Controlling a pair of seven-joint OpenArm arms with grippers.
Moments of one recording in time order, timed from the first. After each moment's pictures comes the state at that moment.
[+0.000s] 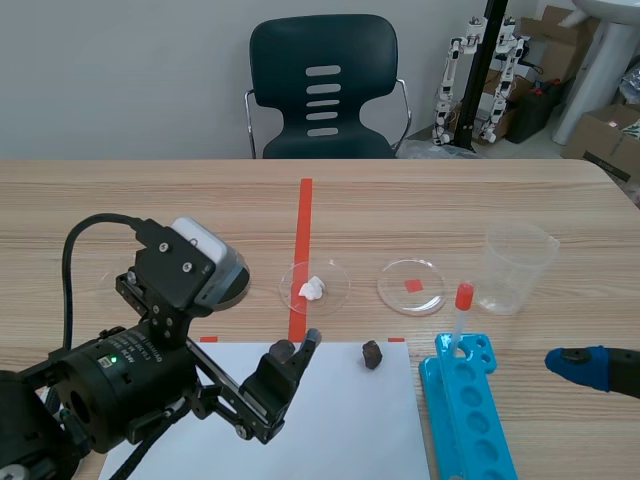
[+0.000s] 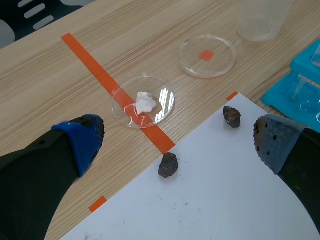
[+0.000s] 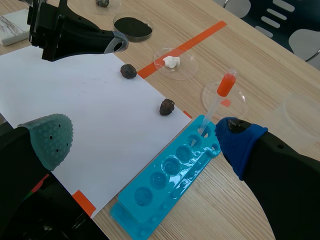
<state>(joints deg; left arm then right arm) 22.4 -18.0 17.8 100.2 2.5 -15.4 -2.0 -67.0 19.1 11.5 120.3 -14.6 25.3 29.5</state>
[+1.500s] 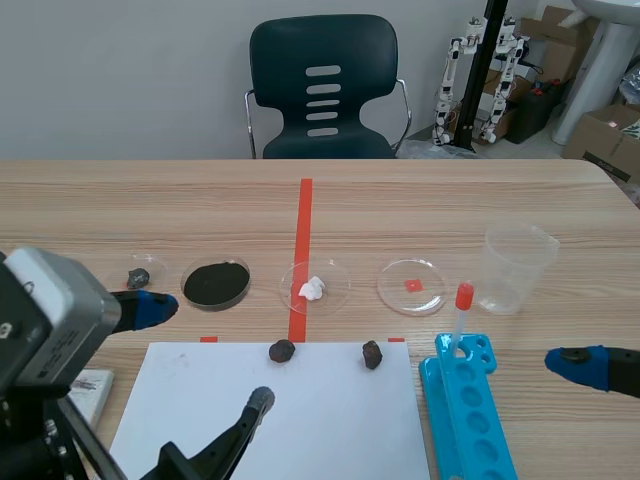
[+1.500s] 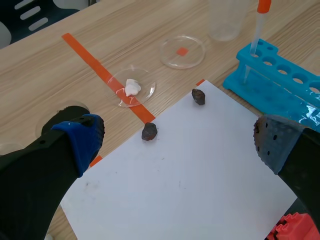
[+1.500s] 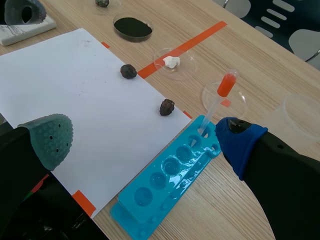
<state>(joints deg) 47.5 -18.1 2.2 119.5 4.1 -26.1 -7.1 -66.9 19.1 11.5 120.3 -14.6 25.3 29.5</state>
